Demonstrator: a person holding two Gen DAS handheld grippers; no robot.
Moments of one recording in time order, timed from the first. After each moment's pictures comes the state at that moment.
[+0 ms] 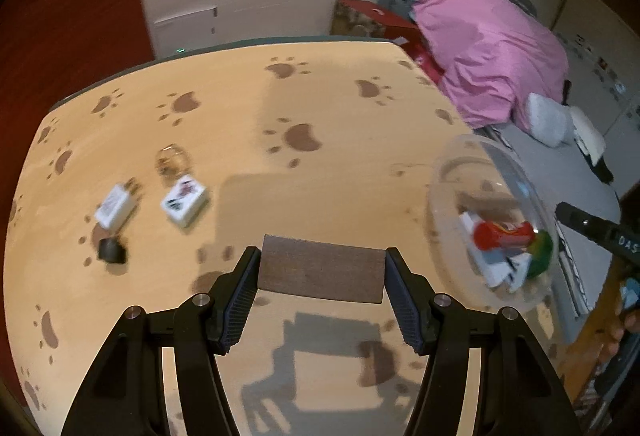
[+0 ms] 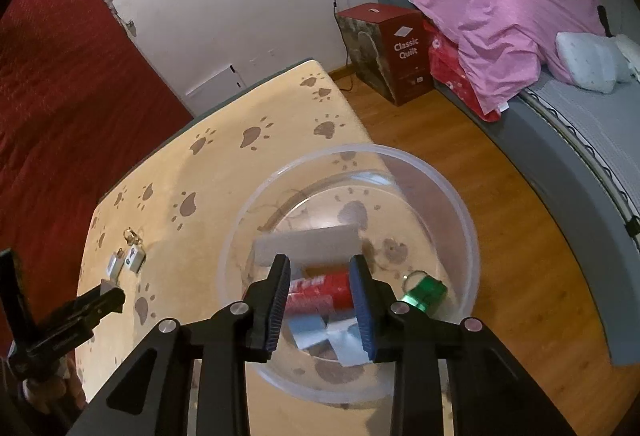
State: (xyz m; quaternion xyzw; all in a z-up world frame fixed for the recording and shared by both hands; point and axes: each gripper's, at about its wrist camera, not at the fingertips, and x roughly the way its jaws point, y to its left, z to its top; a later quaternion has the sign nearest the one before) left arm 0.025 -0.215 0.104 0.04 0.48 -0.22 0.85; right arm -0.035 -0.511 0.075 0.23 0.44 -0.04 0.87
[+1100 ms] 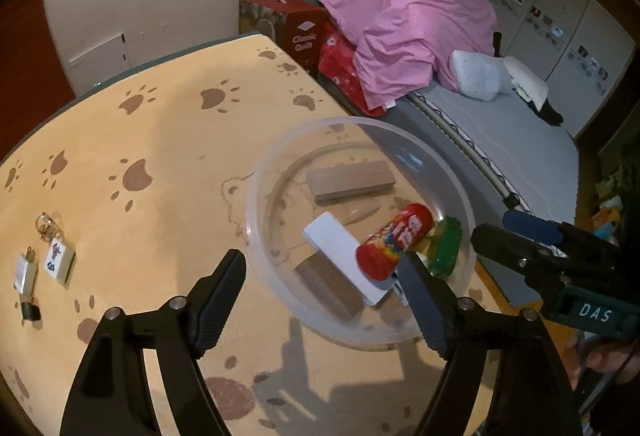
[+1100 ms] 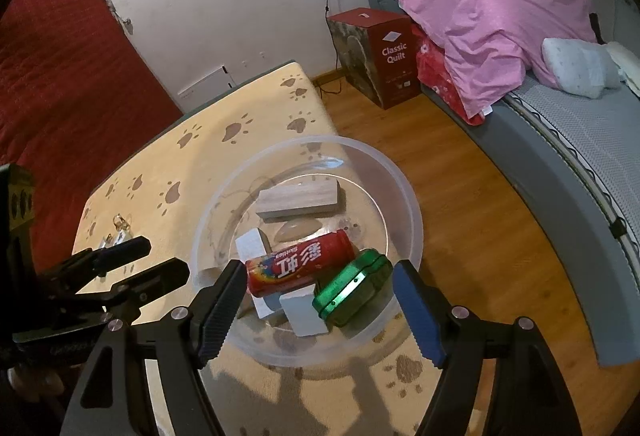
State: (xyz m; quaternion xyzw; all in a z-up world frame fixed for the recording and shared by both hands) left arm -0.007 -0.341 0.108 0.09 0.47 -0.33 0.81; right arm -0.064 -0.528 0.075 0.21 0.44 -0.05 0.87
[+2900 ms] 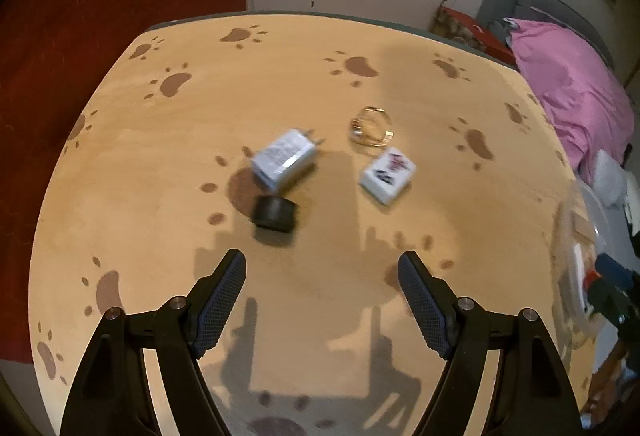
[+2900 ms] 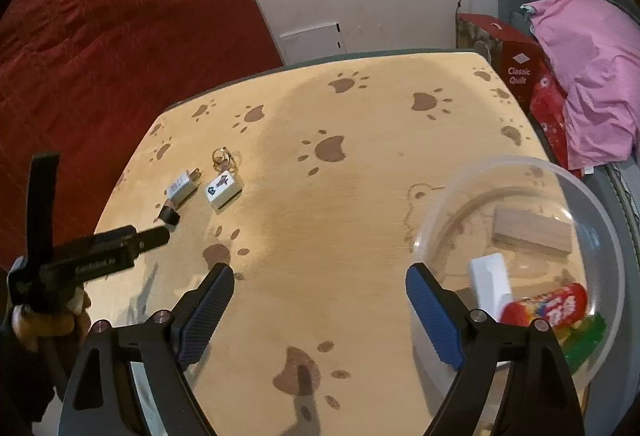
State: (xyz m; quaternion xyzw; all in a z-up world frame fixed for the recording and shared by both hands) left arm 0.069 -0.066 0.067 -0.02 0.51 -0.07 0.85; right arm 0.009 -0.346 0.074 0.10 0.46 0.10 0.87
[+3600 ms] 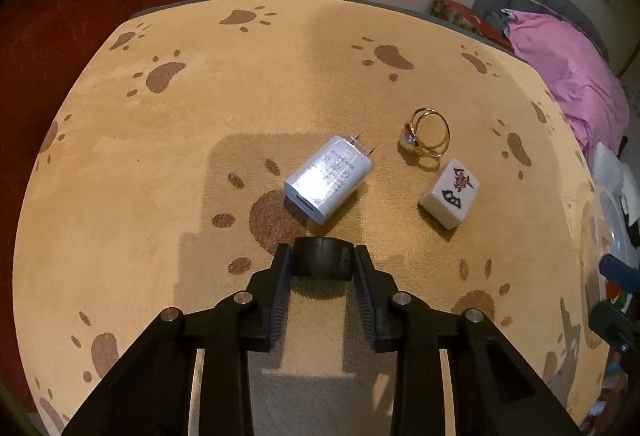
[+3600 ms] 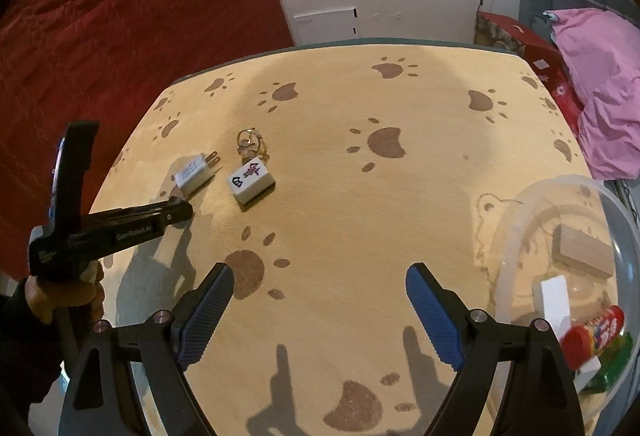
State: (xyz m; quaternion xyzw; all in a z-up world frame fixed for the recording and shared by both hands) left arm 0.109 -0.041 0.035 -0.02 0.52 -0.10 0.84; right arm 0.037 -0.282 0.061 0.07 0.48 0.11 0.86
